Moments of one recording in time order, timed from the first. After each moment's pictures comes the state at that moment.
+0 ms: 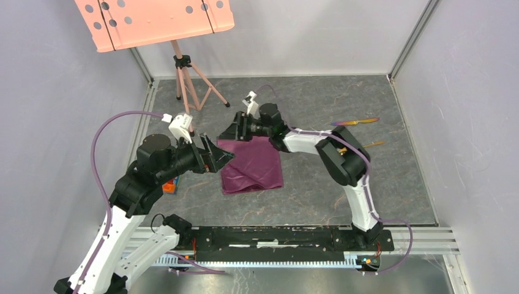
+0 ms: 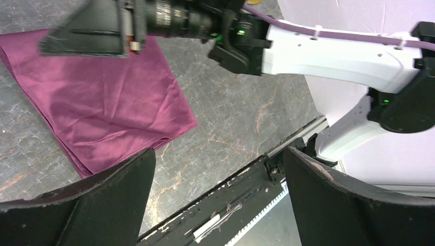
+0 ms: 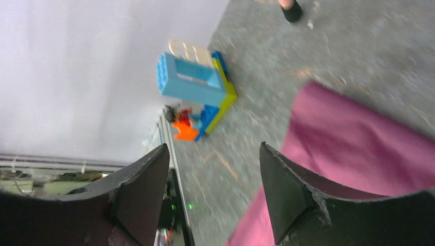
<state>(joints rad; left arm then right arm) -0.48 0.68 1.02 -0.71 0.26 -0.59 0.74 2.20 1.44 0.56 -0.59 0.89</state>
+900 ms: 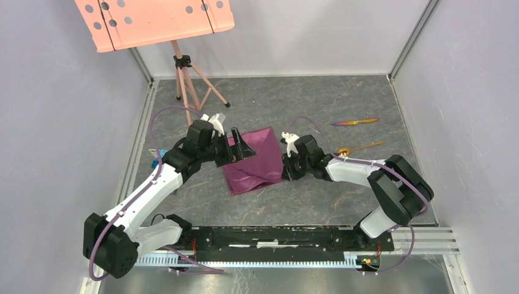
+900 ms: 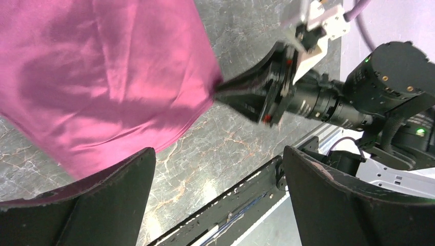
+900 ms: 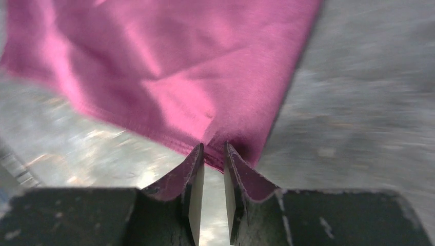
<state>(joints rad) -0.48 1.07 0.82 -0.39 0.32 -0.71 0.67 1.57 0.66 0.05 -0.33 0.27</state>
